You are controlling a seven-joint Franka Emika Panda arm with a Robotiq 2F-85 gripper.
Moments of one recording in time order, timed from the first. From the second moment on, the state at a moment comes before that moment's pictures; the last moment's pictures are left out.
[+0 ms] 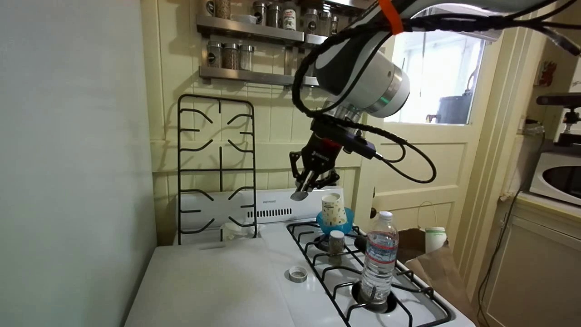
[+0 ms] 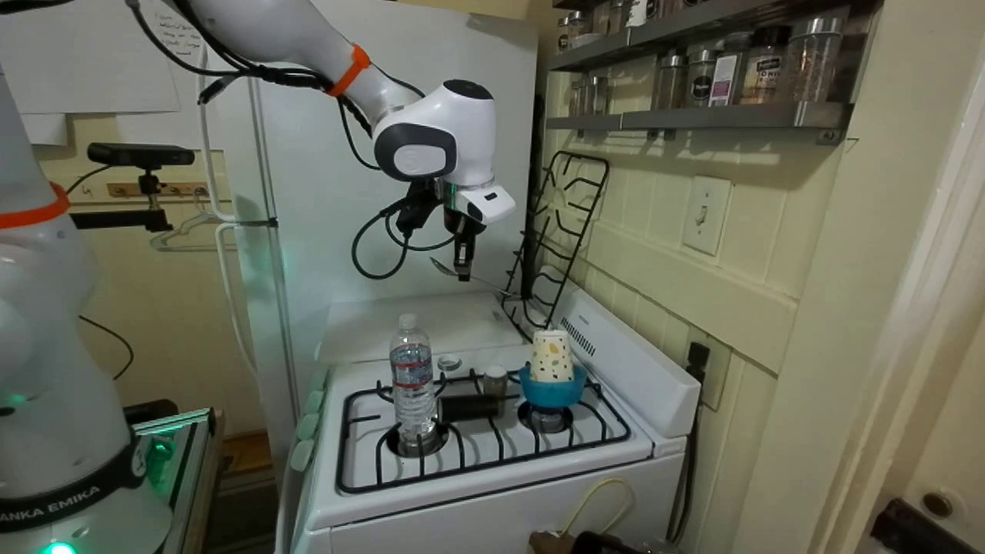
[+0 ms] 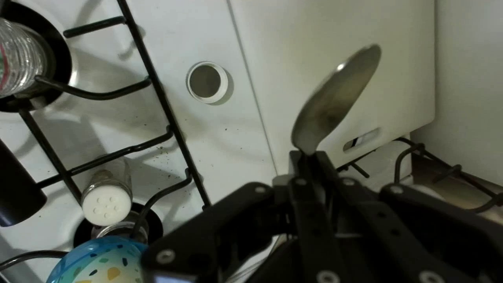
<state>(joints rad) 0.09 -0.07 0.07 -2.29 0.50 2.38 0.28</state>
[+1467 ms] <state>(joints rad) 0.03 -0.12 0.02 -2.38 0.25 2.35 0.23</state>
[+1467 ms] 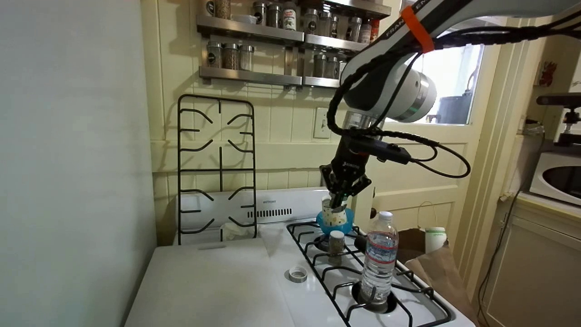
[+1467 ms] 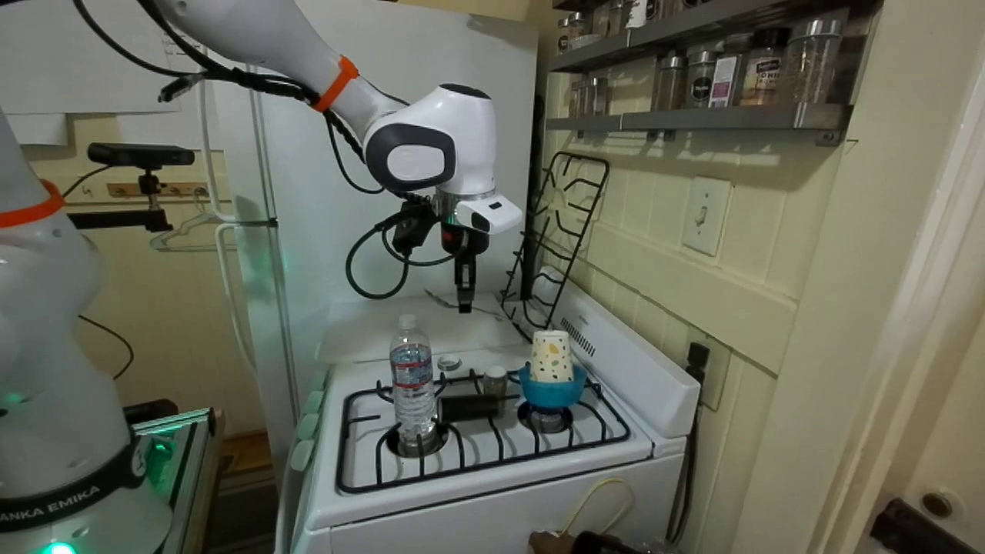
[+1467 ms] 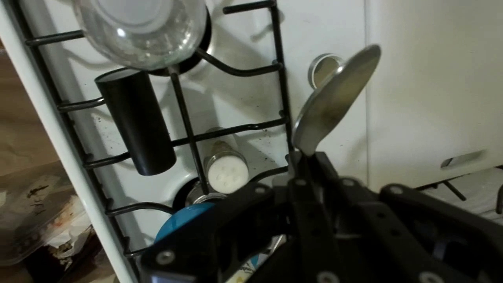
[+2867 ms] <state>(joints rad) 0.07 0.08 0.08 -2.34 -0.22 2.39 0.32</state>
